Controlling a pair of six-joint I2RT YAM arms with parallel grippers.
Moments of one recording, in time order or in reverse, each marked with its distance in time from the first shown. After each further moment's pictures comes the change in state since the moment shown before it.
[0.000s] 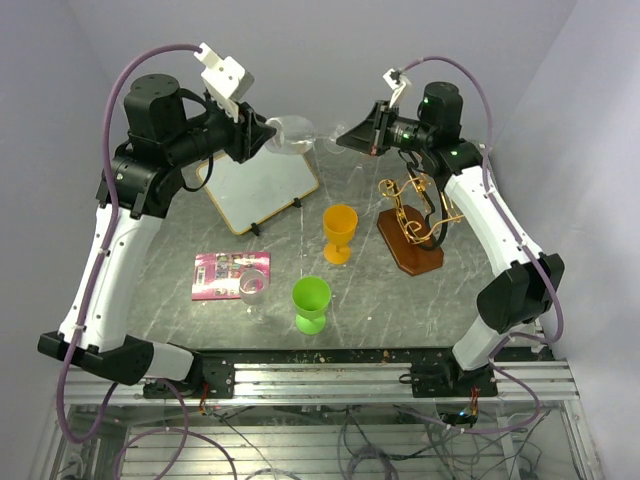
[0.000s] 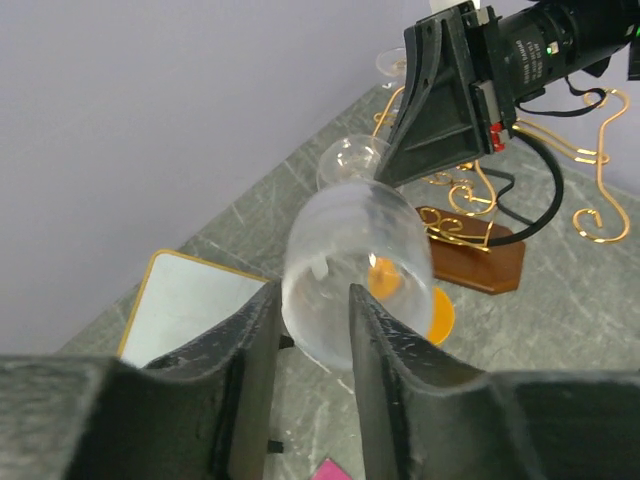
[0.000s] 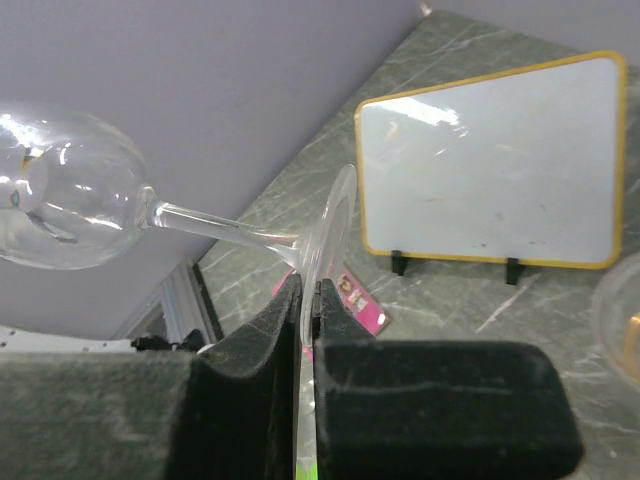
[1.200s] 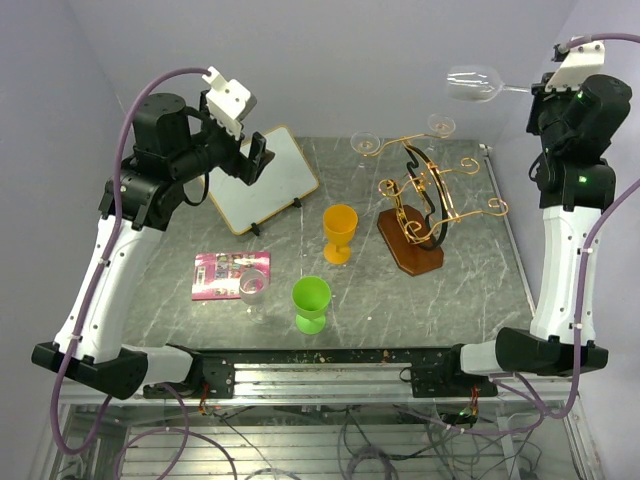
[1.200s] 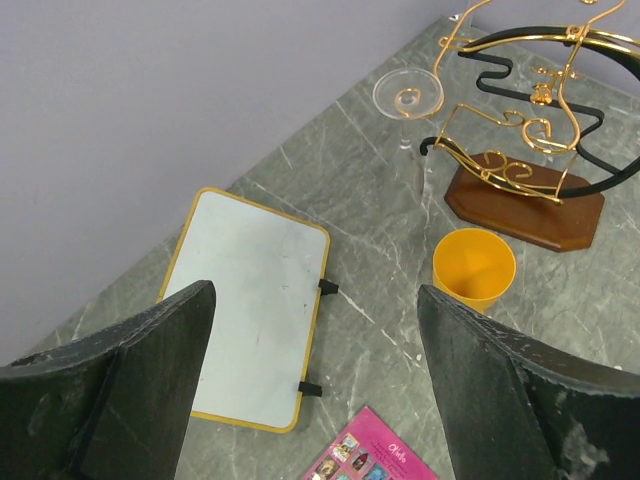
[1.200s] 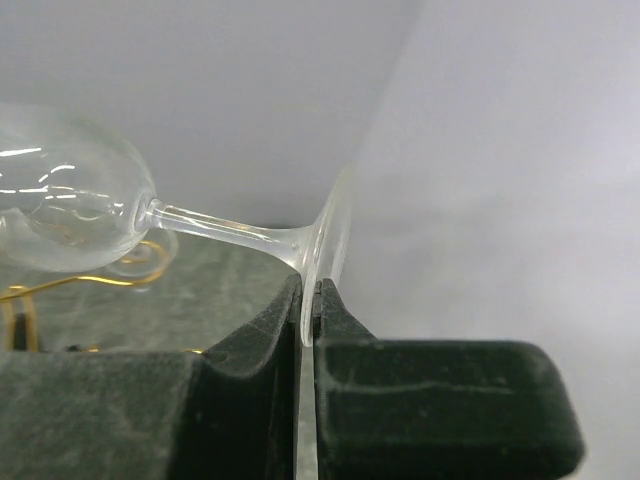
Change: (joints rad) left arm 0.000 -0.077 -0.143 -0.013 -0.137 0.091; right arm -0.470 -0.306 0.164 -0.317 0.823 -0.692
